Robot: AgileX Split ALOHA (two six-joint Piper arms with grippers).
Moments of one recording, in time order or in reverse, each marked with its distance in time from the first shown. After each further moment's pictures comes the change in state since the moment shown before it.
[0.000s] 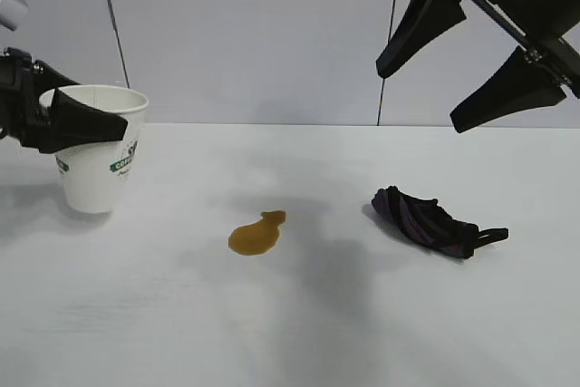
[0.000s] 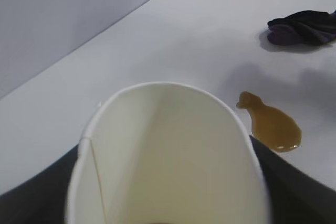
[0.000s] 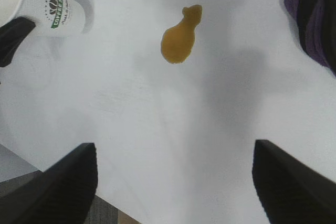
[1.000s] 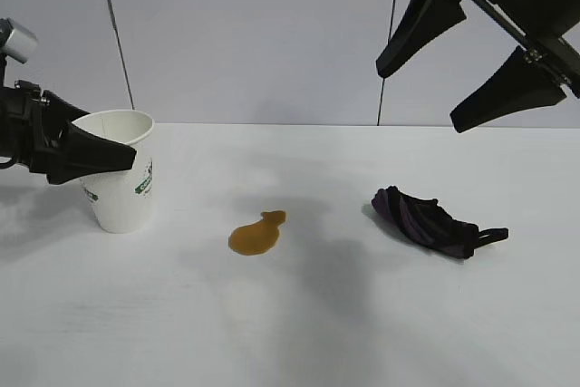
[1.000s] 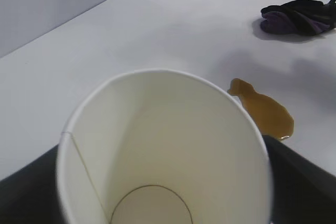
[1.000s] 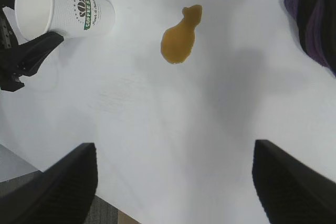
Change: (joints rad) left arm 0.002 0.013 0.000 0.041 -0.002 -0.118; right arm 0.000 0.000 0.000 0.000 0.000 0.000
